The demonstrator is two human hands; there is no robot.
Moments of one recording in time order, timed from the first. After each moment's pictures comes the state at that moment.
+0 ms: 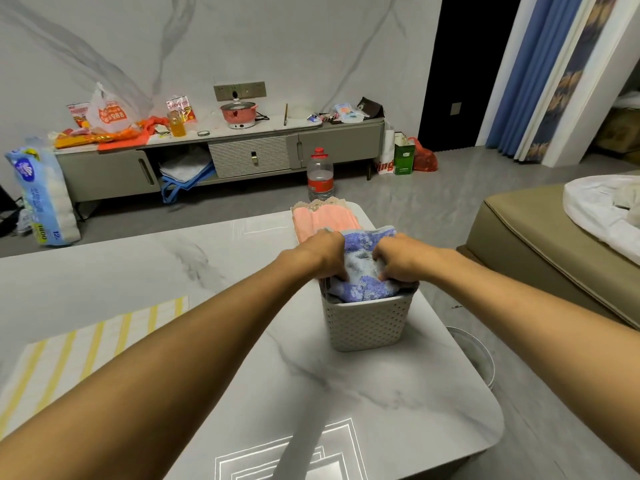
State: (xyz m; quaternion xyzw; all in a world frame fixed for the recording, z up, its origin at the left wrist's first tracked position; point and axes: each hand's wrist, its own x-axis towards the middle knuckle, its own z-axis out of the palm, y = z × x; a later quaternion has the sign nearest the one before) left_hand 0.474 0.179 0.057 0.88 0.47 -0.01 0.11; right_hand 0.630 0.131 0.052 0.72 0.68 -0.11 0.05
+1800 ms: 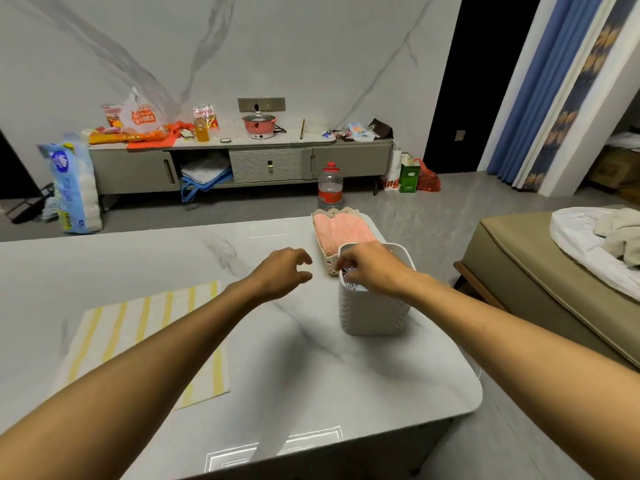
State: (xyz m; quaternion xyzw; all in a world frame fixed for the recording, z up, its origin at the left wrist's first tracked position) left_hand 0.337 0.115 0.071 0.84 0.49 0.12 0.20; right_hand 0.532 0.066 0.087 0.65 0.74 -0.12 -0.13
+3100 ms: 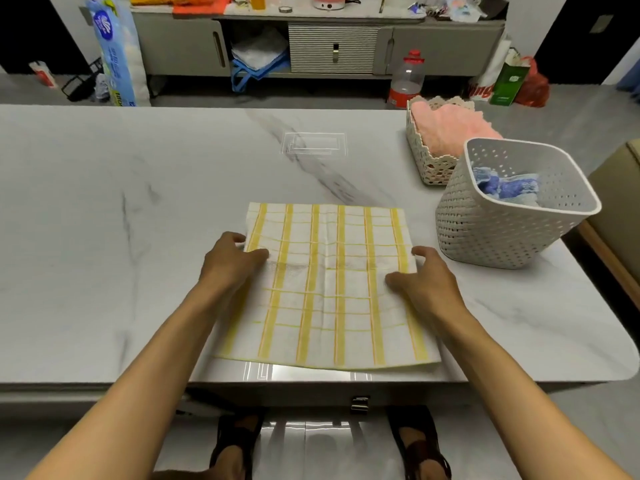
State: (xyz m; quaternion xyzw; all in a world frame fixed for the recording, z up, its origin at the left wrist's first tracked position) left_hand 0.142 0.076 -0.082 0.46 0.75 0.28 0.39; right_hand 0.421 0.023 -0.075 0.77 0.43 -0.37 -0.29
